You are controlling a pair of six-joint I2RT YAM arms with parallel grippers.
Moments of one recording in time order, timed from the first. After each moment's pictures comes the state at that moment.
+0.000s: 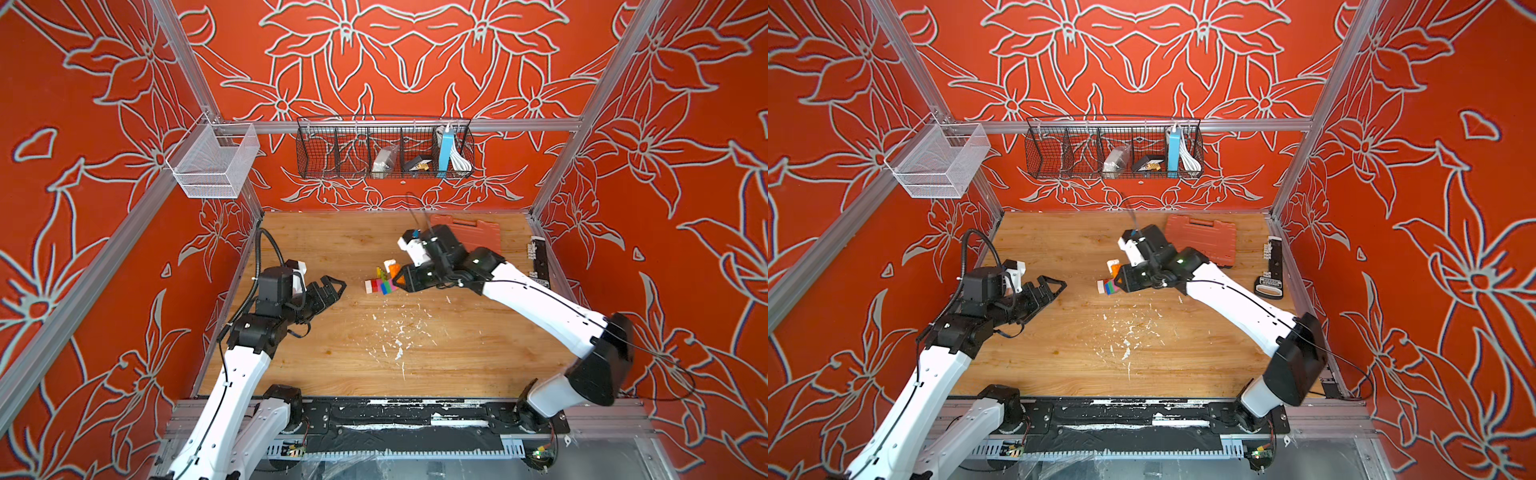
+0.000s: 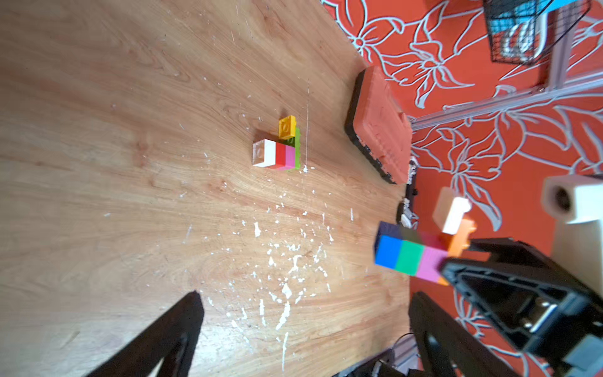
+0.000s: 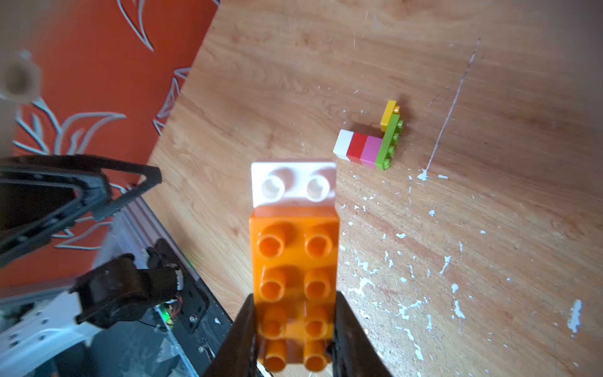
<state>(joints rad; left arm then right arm) -0.12 0.85 0.86 -0.71 0.36 -0.72 0.72 1.49 1.35 -0.62 -0.35 0.43</state>
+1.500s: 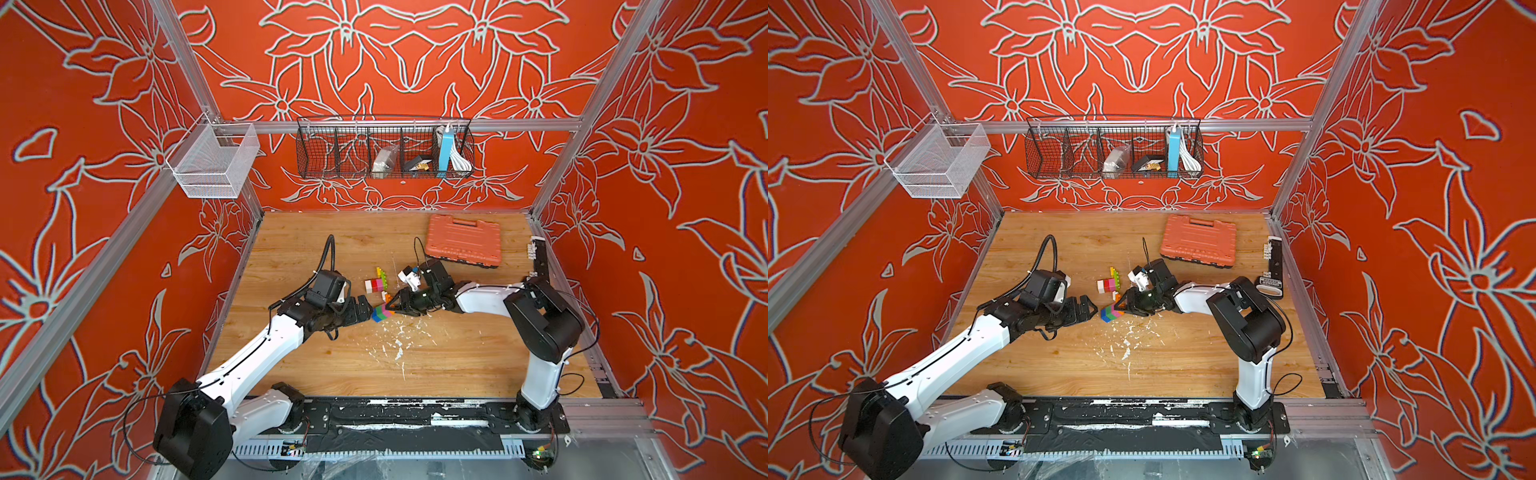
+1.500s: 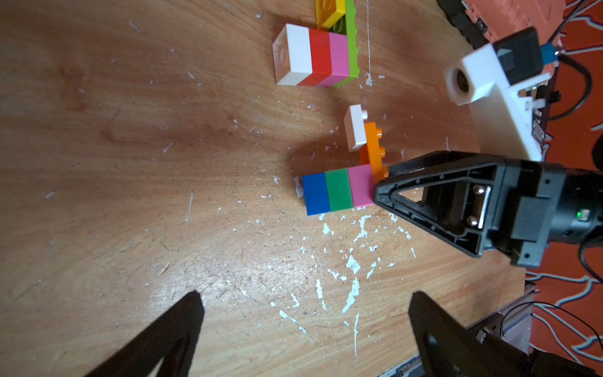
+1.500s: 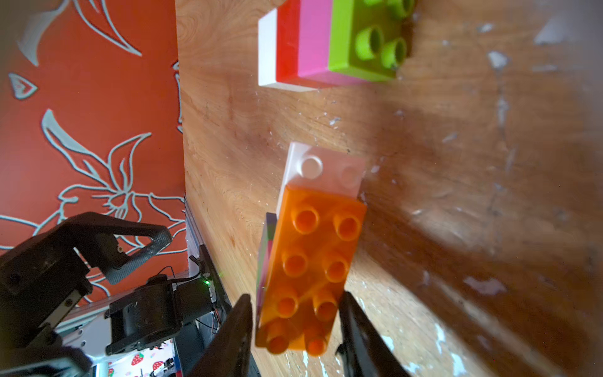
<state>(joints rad) -0.41 1.10 0.74 -0.60 0.21 -0.69 0.66 1.86 0.96 0.07 -0.72 0.75</state>
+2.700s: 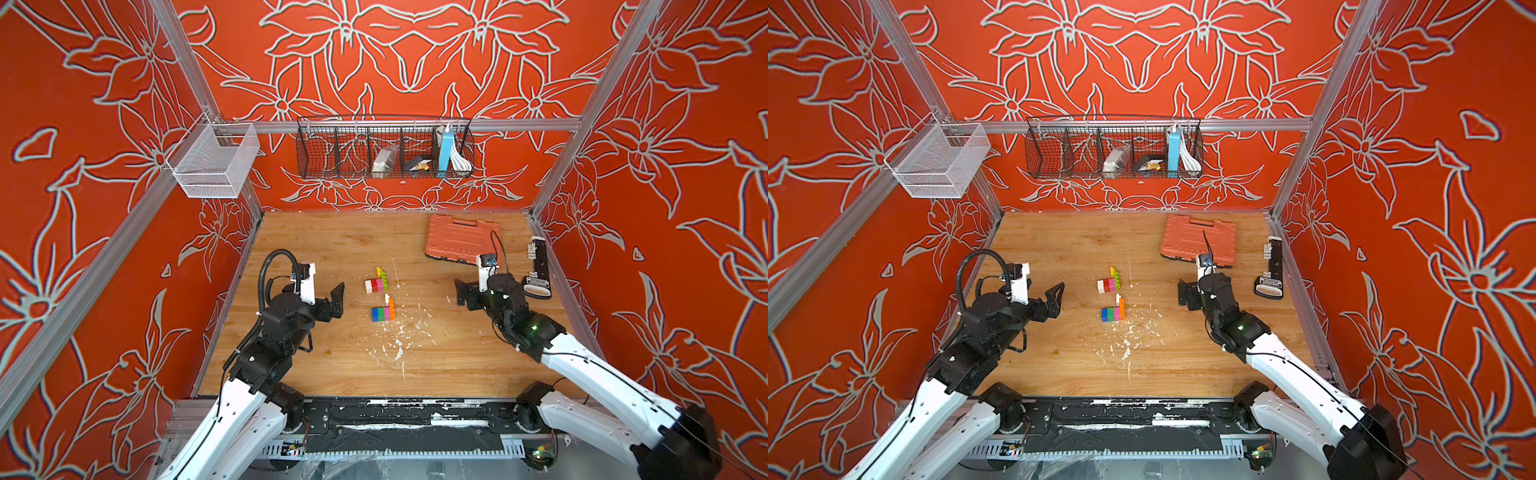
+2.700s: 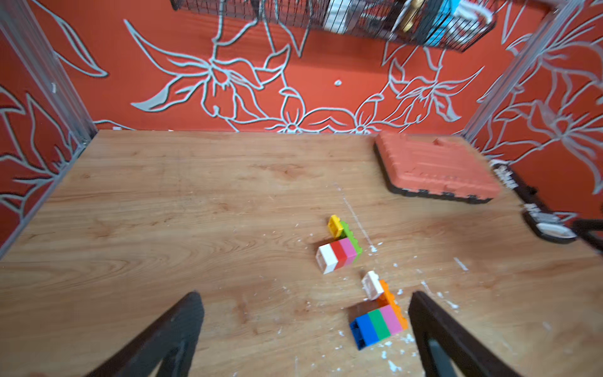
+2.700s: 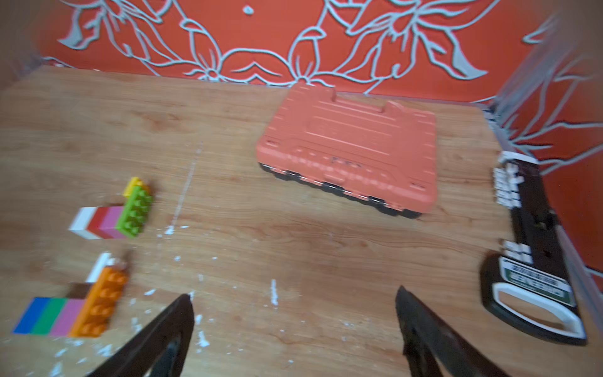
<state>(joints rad) -0.34 0.61 0.57 -0.29 -0.16 -0.18 0.55 0.93 0.60 -0.18 0.37 0.16</state>
